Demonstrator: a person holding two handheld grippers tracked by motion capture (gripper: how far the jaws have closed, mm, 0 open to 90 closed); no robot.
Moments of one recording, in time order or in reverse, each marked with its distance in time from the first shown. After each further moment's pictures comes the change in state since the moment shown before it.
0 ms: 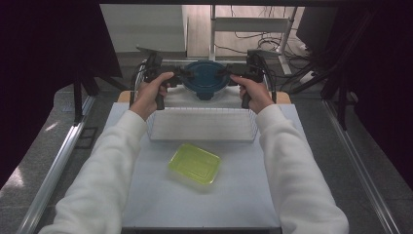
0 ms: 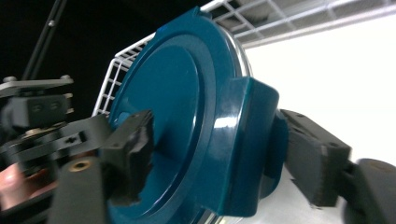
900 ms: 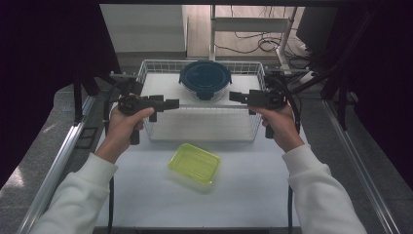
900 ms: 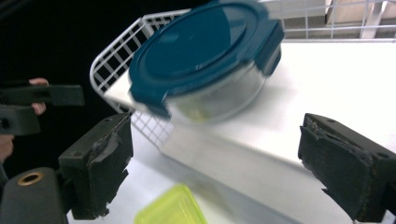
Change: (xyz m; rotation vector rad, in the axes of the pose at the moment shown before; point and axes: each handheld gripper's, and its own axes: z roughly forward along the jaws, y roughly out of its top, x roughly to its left) left arm -0.047 -0.102 -0.088 -0.035 0.044 0.346; right arm 0.024 -0.087 -0.091 -0.120 -0.088 -0.462
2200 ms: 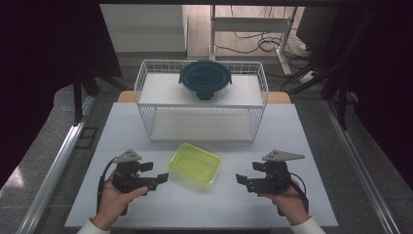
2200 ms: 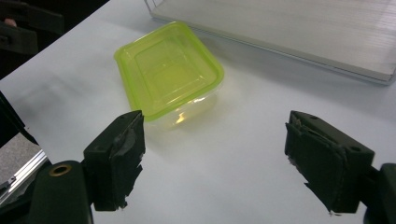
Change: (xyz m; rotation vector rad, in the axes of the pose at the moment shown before) left arm 0.001 -0.177 -0.003 0.174 0.153 0.056; right arm 0.002 -0.190 -0.027 0.166 -0.029 -0.145
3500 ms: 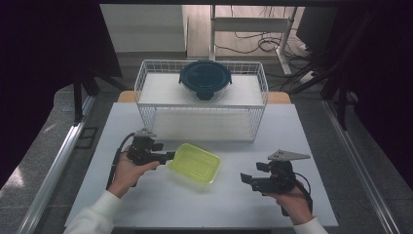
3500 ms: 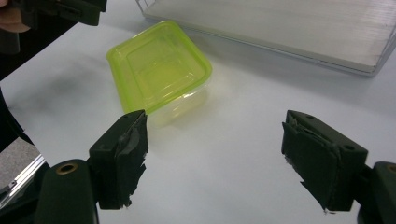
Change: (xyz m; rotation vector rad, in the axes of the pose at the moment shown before) left arm 0.033 0.058 0.050 0.071 0.081 0.080; right arm -0.010 -0.003 -0.005 0.002 -0.008 0.025
